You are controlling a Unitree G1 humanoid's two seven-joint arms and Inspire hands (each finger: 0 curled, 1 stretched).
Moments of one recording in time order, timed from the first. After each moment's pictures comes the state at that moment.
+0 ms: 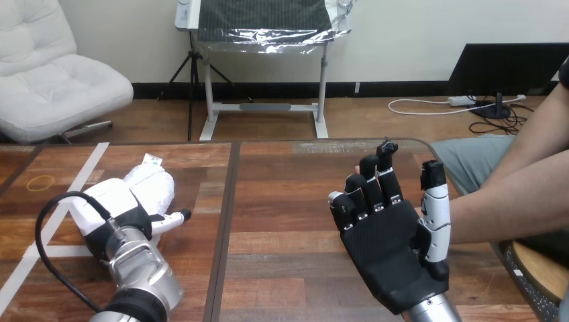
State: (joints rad) left arm -0.64 0.21 -0.29 1.07 0.71 0.55 0.40; right arm 0.12 0.06 -0.13 0.00 1.23 0.47 0.53
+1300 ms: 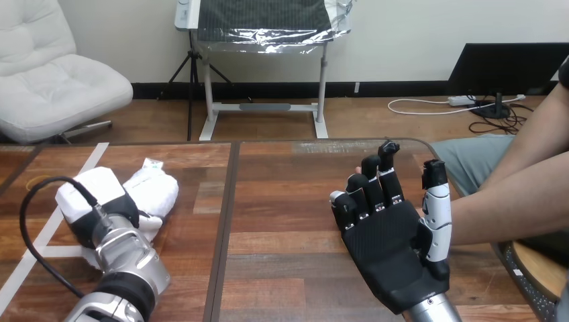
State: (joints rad) left arm -0.72 0.25 -0.34 1.17 0.66 0.52 0.40; right arm 0.12 0.06 -0.13 0.00 1.24 0.47 0.52
